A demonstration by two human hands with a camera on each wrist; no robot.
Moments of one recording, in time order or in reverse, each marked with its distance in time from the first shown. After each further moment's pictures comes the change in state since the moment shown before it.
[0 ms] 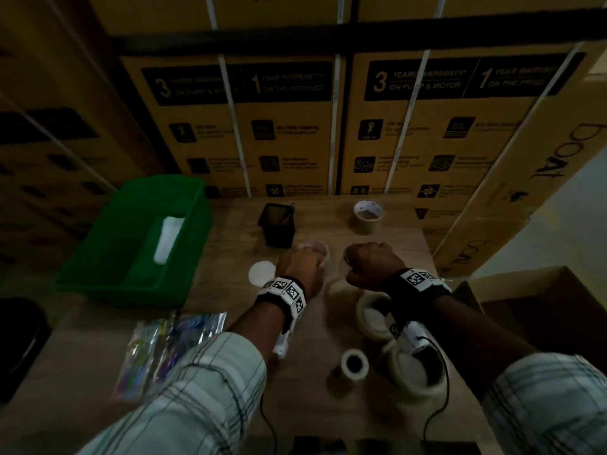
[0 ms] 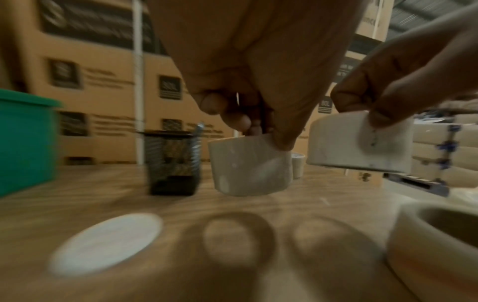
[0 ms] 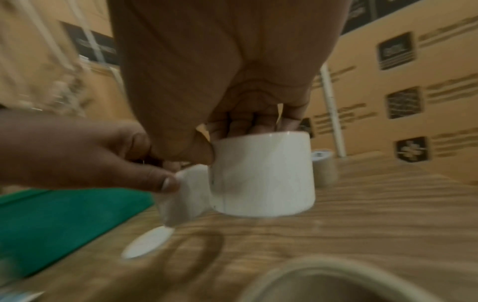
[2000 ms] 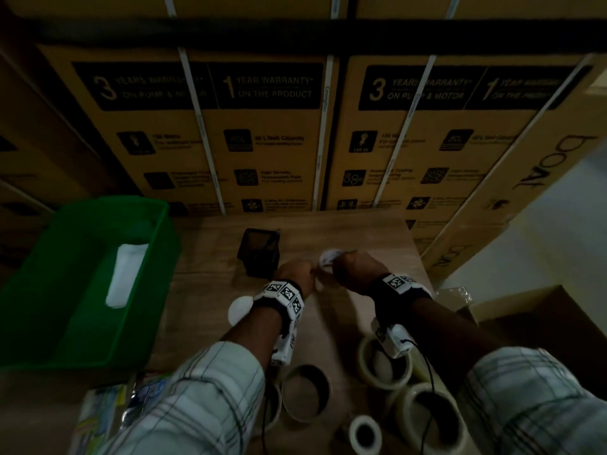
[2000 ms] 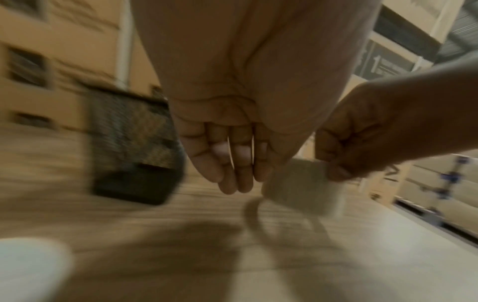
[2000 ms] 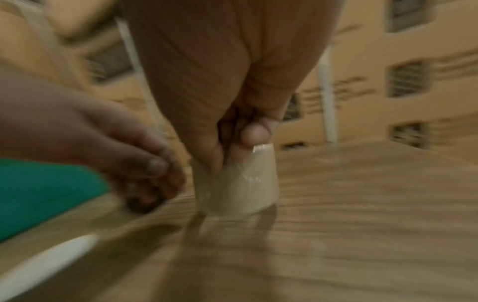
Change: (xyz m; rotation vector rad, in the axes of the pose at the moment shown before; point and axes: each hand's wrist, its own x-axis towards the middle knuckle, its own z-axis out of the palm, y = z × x) left_hand 0.103 -0.034 0.017 -0.157 -0.272 -0.138; right_hand 0.094 0.023 0.001 0.145 -0.101 0.063
